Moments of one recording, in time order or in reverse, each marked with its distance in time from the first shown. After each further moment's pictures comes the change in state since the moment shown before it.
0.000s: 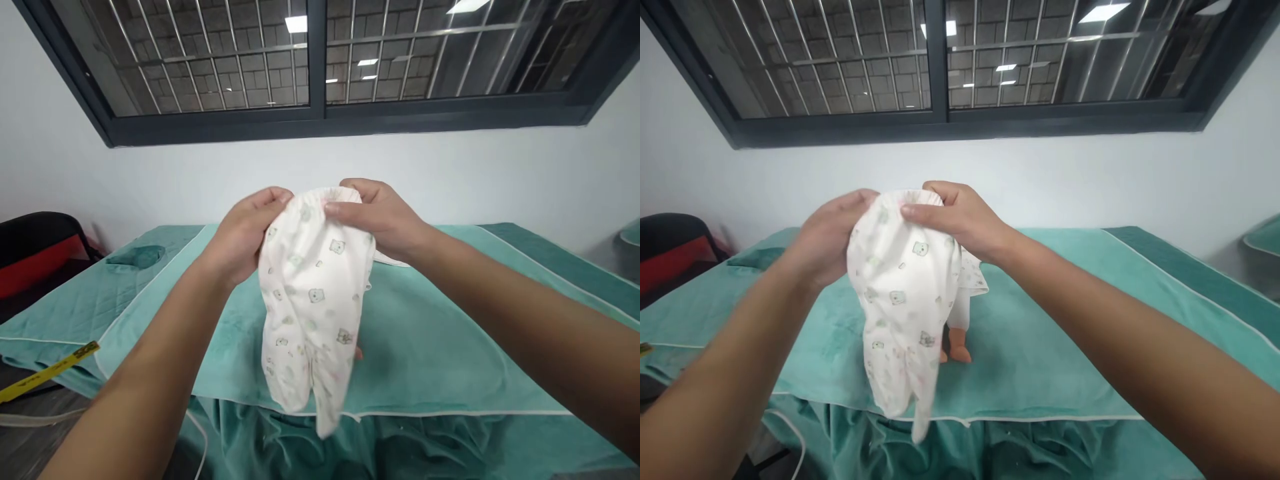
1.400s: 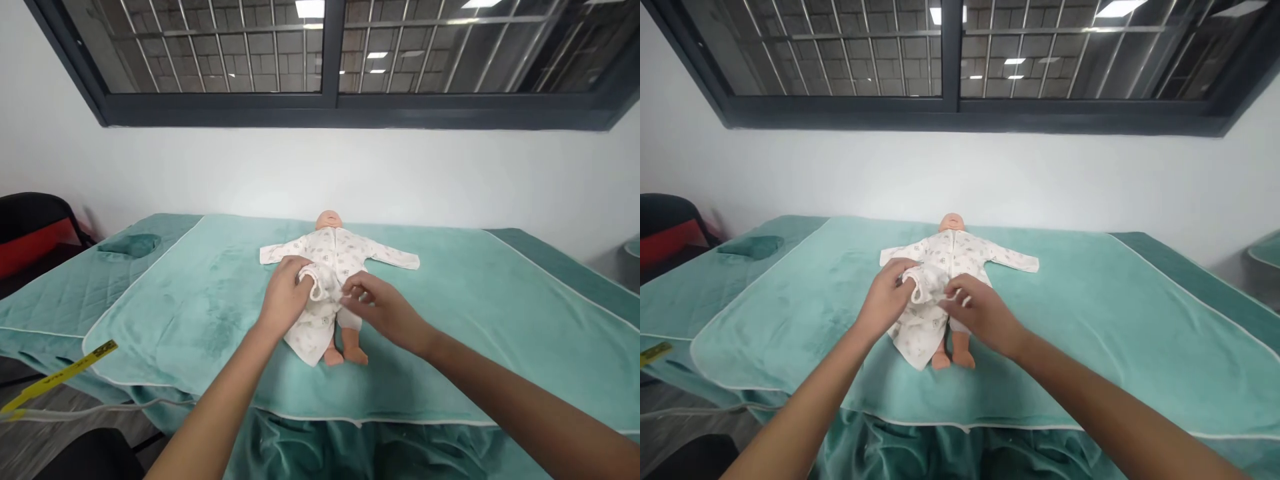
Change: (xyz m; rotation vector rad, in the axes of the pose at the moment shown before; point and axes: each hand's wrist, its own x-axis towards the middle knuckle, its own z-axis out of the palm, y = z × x) left_hand -0.032 -0.126 0.018 0.560 0.183 0.042; right_hand -0.082 0.107 0.007 -0.498 0.023 0.210
